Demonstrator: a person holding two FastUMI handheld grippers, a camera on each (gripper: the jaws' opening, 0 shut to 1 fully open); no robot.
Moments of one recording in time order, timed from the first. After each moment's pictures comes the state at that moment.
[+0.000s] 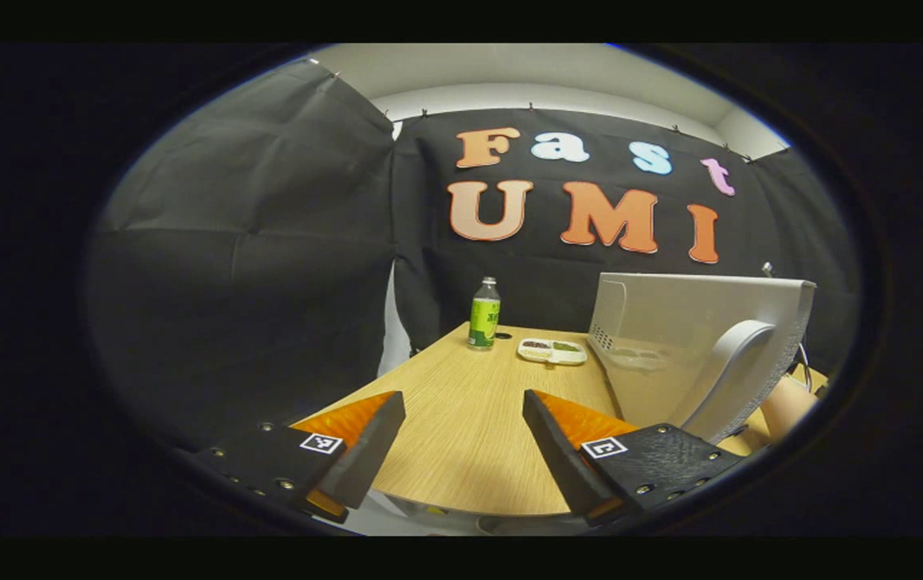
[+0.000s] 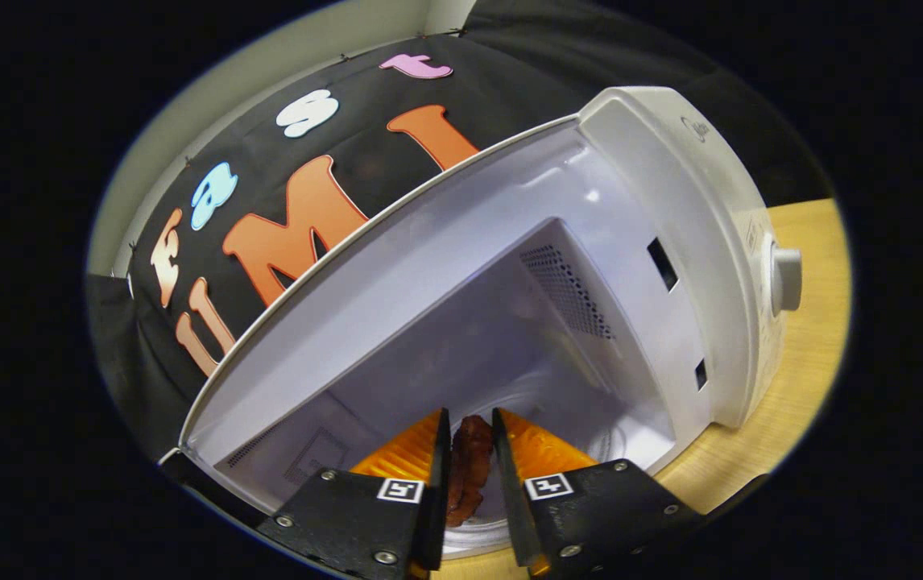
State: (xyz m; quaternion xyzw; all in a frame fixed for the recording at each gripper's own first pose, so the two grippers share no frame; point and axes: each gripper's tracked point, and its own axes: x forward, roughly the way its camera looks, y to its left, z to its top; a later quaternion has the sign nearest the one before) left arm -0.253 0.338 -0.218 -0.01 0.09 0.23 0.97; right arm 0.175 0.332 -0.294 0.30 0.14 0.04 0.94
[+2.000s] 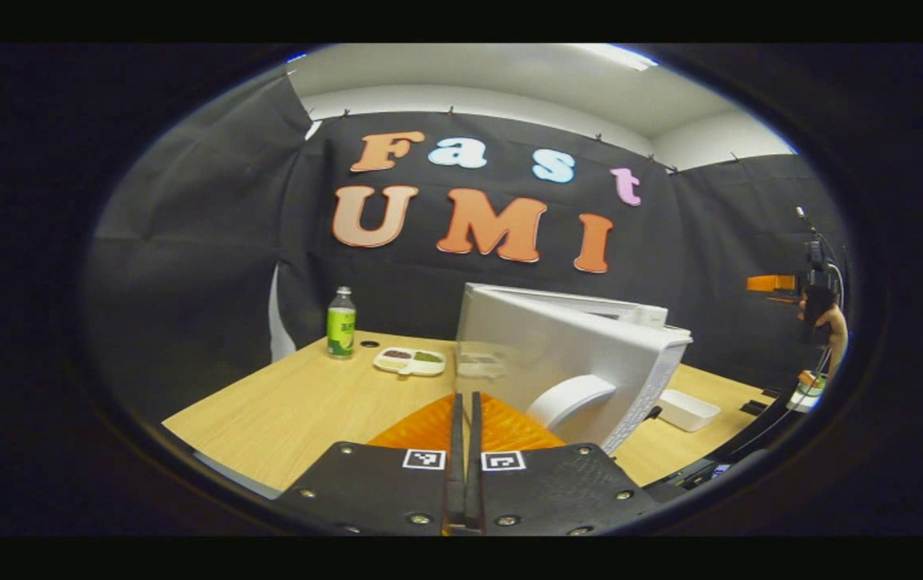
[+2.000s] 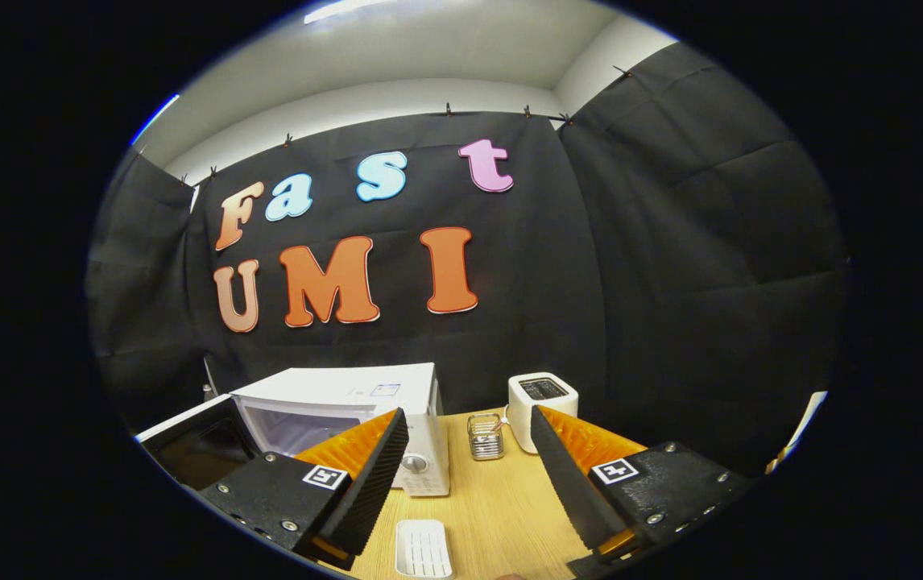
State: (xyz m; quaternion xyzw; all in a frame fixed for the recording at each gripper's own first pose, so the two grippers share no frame) left arm -0.172 0.139 -0.183 -0.03 0.08 0.04 1.00; right arm 0.002 0.009 -0.088 0.06 0.04 0.09 0.99
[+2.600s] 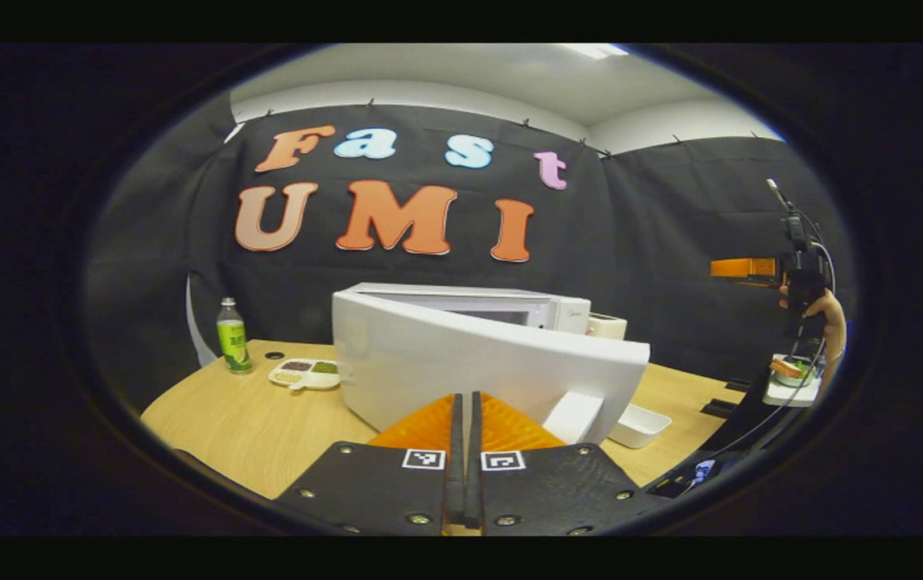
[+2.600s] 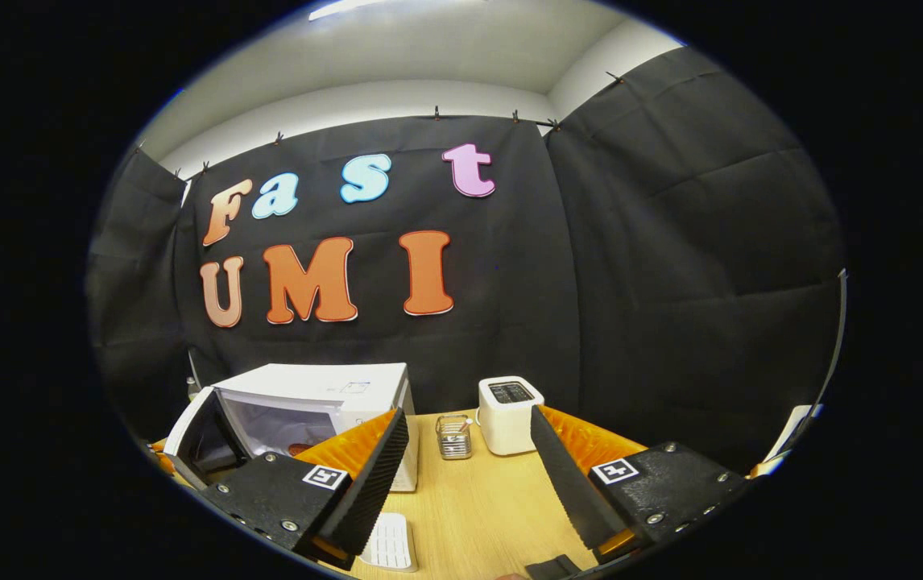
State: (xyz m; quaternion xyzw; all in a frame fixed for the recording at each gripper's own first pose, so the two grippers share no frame) left arm -0.076 0.005 -0.197 -0.01 0.09 -0.07 0.99; right arm -0.002 -0.040 -0.083 0.04 0.03 0.06 1.00
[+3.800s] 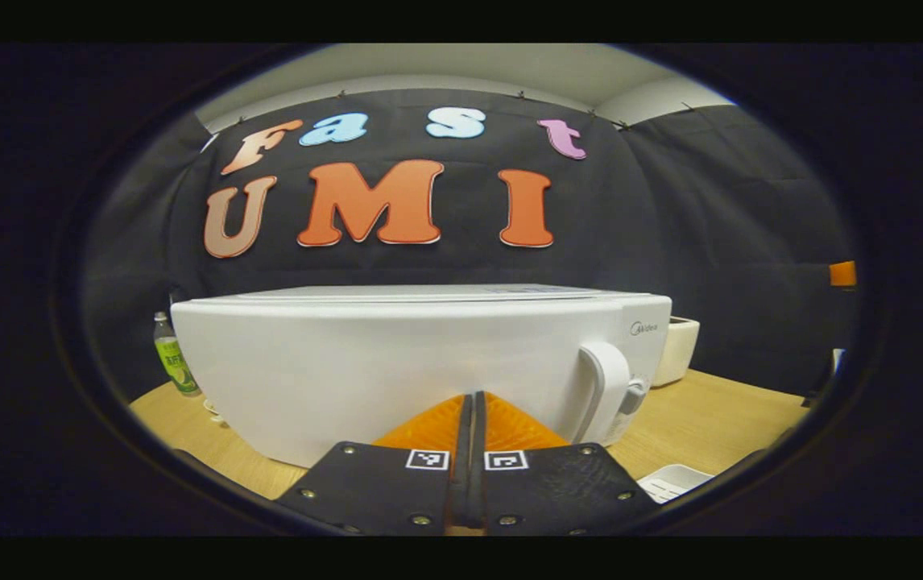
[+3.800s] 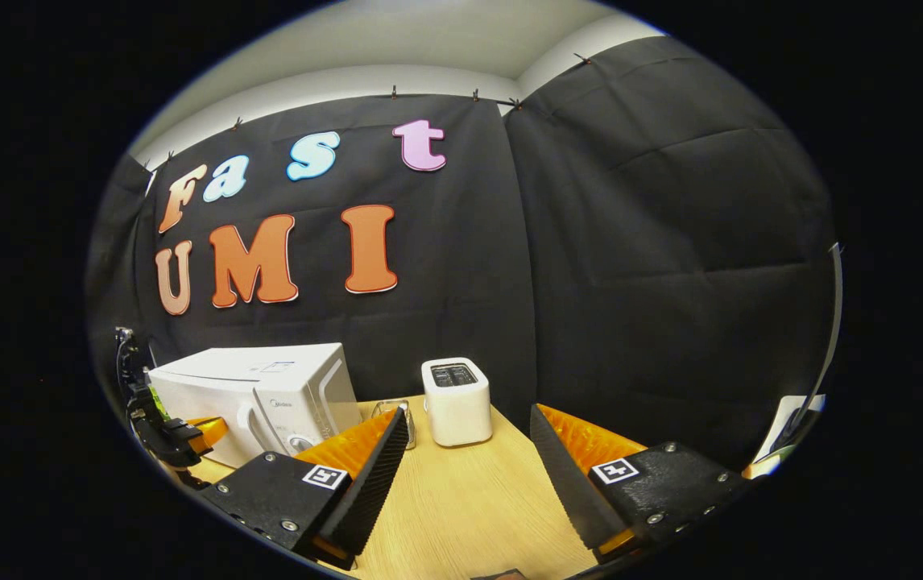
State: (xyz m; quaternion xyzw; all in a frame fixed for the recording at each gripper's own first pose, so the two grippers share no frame) left arm 0.164 -0.063 -0.263 0.06 0.10 0.01 0.99; right arm 0.046 -0.104 -0.134 0.04 0.08 0.00 1.00
